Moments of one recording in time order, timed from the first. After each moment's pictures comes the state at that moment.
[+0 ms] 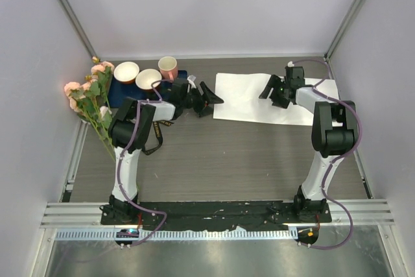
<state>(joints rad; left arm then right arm) -0.41 2.16 1.28 0.33 0.58 -1.07 0.02 1.92 1.25 -0.19 -0.21 0.47</state>
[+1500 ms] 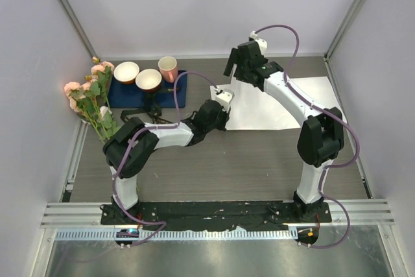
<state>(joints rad) -0.80 1.89 1.06 0.38 -0.10 -0.18 0.43 1.87 1.69 -0.48 0.26 0.59</state>
